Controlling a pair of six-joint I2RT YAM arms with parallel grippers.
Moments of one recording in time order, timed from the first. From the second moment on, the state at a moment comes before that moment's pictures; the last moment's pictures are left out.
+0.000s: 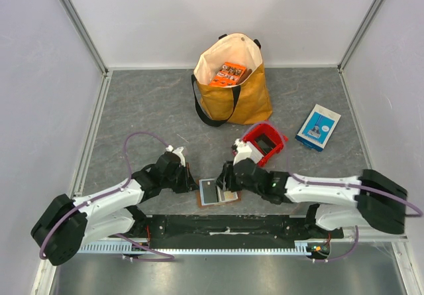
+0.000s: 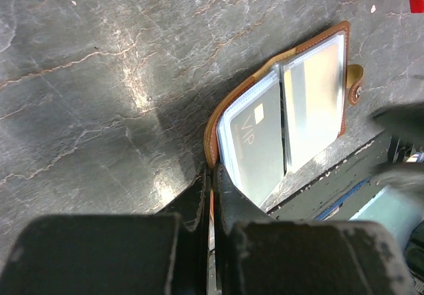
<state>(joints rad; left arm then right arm) -0.72 1.03 0.32 -0.13 0.19 -0.80 1.17 1.34 0.55 0.13 0.20 0.89</state>
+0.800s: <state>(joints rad) -0.72 1.01 0.33 -0.16 0.19 -0.79 0.45 1.38 0.79 -0.21 -0.19 0.24</state>
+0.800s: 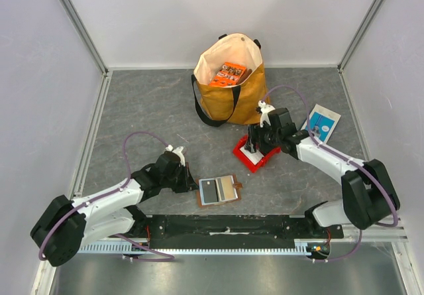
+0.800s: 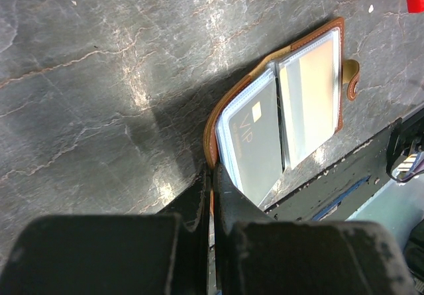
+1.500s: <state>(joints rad) -0.72 1.03 0.34 -0.16 0.20 -0.78 0.41 1.51 0.82 -0.20 -0.35 0.19</state>
